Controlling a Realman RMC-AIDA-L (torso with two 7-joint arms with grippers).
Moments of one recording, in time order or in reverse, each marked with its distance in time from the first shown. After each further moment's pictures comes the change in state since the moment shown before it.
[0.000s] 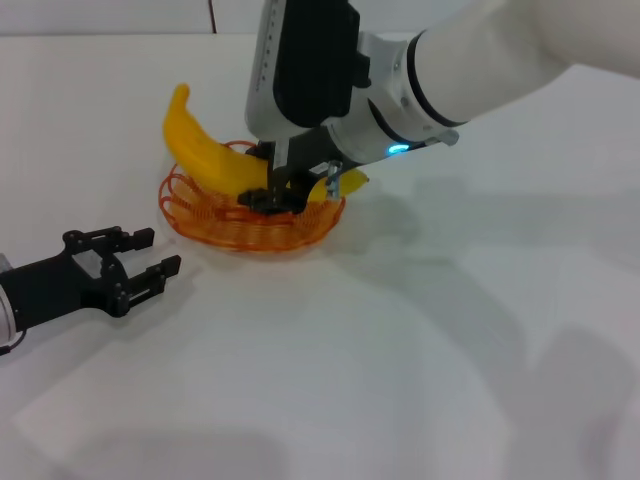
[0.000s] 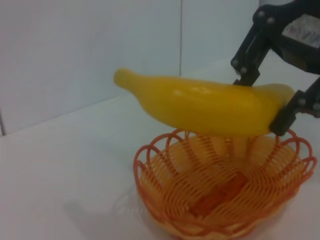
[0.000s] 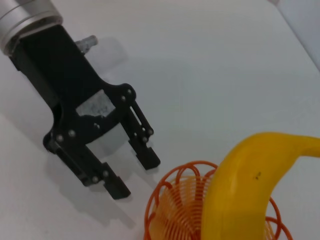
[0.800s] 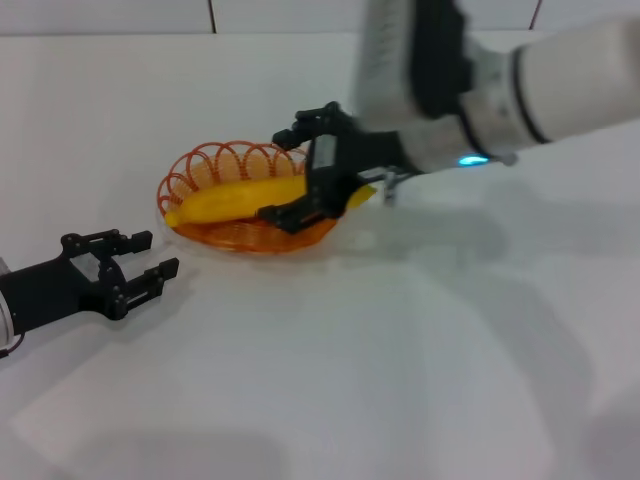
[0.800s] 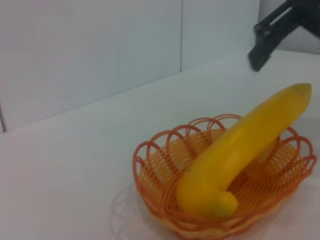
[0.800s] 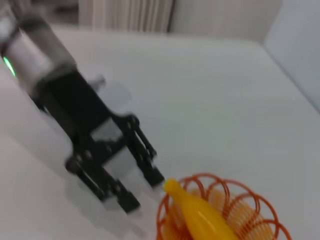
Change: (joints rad) left arm 0.006 0.001 0.000 -0.001 0.000 0.000 0.000; right arm -0.220 -0.010 0.183 -0.086 0.241 -0.083 -0.302
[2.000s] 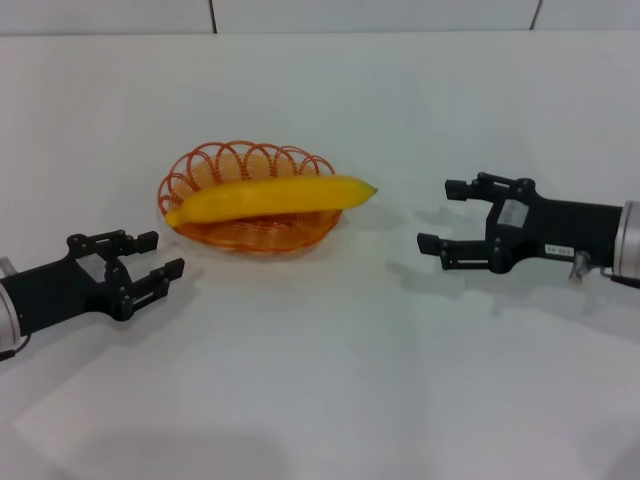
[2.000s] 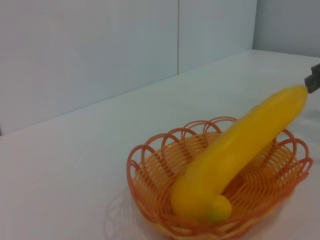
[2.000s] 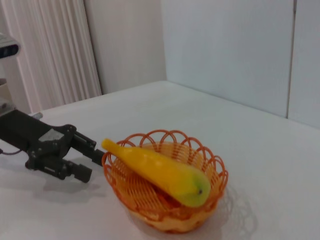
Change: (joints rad) left arm -0.004 -0.004 0.000 -0.018 -0.012 -0.002 0.026; right arm -0.204 -0.010 0.649 0.594 0.308 -0.269 -0.718
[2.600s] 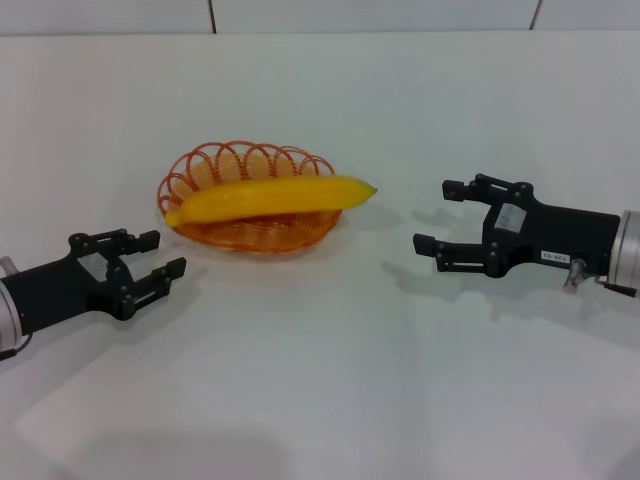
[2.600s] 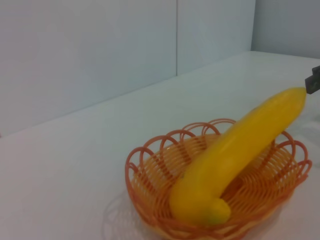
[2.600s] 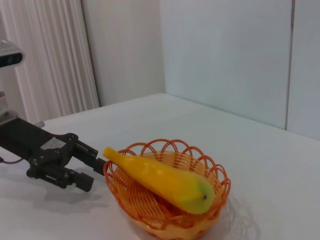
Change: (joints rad) left arm -0.002 -0.001 0.000 0.000 0.000 0.002 0.000; right arm -0.002 0.002 0.003 0.068 0.066 -0.004 -0.093
